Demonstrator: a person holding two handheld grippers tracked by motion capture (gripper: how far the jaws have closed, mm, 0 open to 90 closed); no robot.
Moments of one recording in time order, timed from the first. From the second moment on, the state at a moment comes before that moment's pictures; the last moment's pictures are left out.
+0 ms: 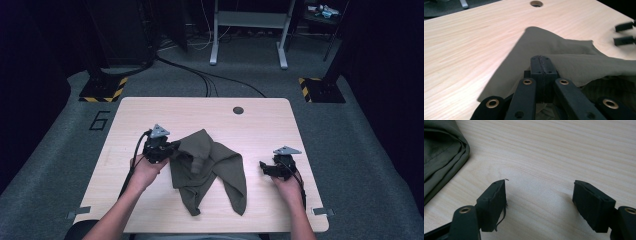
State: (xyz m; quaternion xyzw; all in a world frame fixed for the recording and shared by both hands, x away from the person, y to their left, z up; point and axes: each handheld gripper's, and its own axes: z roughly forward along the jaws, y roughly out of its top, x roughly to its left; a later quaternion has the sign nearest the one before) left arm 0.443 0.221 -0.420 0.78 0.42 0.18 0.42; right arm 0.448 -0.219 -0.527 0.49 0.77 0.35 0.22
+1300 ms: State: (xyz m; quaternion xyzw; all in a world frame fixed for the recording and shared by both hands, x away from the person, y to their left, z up) left arm 0.516 0.320 -0.468 0.69 0.57 0.23 0.39; right arm 0.447 -0.216 -0.526 0.49 0.77 0.36 0.22
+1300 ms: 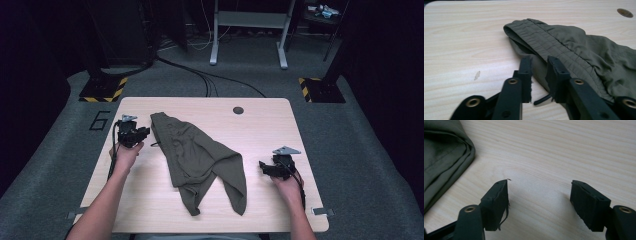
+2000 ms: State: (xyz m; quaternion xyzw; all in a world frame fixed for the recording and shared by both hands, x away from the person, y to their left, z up) left arm 0.479 0.314 -0.475 0.71 0.53 0.22 0.40; right arm 0.434 -0.137 -0.480 0.39 0.80 0.41 0.20
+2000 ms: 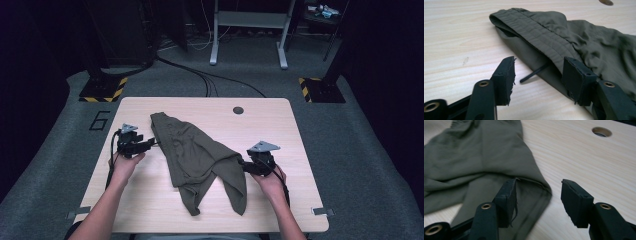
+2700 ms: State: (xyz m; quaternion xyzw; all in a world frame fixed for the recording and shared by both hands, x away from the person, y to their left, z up) left arm 0.462 0.313 -0.478 0.72 0.52 0.22 0.40; right arm 0.422 -0.061 -0.476 0.33 0.82 0.44 0.16
